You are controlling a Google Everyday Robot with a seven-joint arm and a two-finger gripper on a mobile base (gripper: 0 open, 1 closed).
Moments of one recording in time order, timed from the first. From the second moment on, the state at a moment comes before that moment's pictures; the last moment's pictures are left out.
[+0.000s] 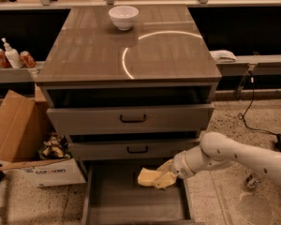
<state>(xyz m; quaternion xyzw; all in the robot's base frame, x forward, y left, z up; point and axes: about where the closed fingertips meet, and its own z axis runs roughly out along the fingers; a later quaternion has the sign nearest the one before) 0.479 -0.083 0.466 -0.46 0.79 0.35 0.19</state>
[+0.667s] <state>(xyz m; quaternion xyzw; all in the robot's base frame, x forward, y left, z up) 0.492 -0.114 0.383 -0.42 0.83 0.32 0.16</state>
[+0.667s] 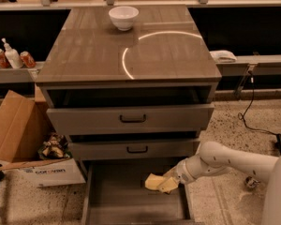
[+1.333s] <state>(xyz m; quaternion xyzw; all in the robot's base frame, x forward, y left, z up) 0.524 -0.135 0.301 -0.40 0.86 0.28 0.14</state>
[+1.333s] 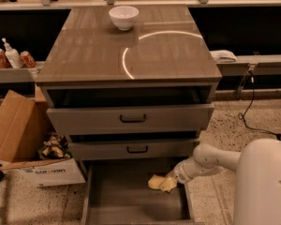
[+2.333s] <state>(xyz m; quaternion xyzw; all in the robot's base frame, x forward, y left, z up) 0.550 -0.146 0.249 -0.37 0.87 0.30 0.16</state>
